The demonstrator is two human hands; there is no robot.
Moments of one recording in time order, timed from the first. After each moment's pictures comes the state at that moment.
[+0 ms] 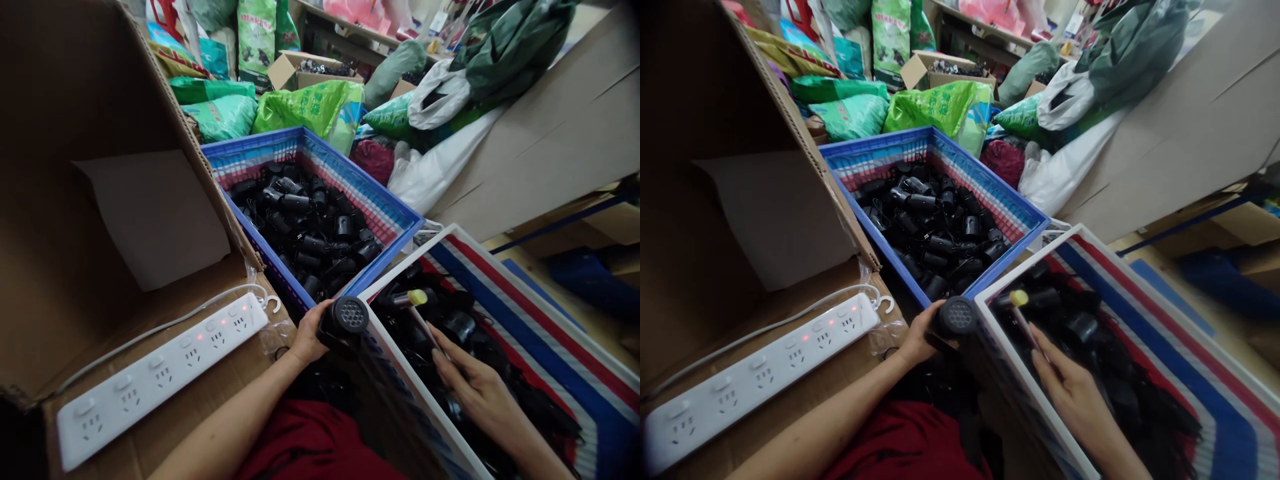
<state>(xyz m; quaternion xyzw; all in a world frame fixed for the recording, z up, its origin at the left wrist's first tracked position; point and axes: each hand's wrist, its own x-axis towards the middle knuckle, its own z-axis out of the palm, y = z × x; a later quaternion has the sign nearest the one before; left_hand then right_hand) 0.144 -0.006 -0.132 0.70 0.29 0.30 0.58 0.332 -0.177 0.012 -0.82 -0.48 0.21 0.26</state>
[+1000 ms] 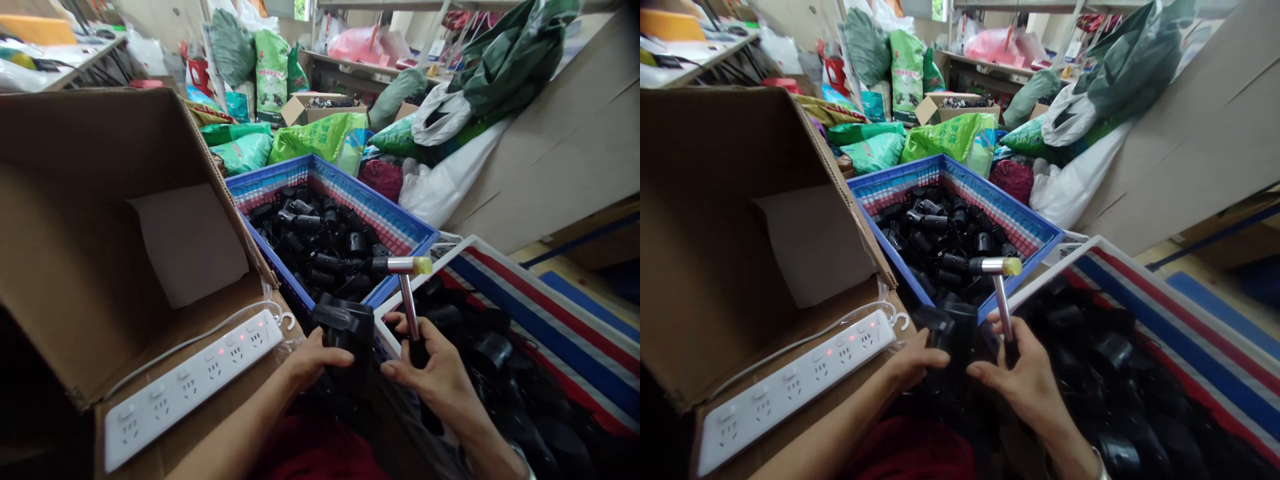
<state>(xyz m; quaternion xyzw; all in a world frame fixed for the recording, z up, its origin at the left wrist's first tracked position) 0.119 -0.001 -0.053 0.39 0.26 0.17 0.87 0.277 -0.101 0.023 -0.74 -0.45 0.28 0.42</state>
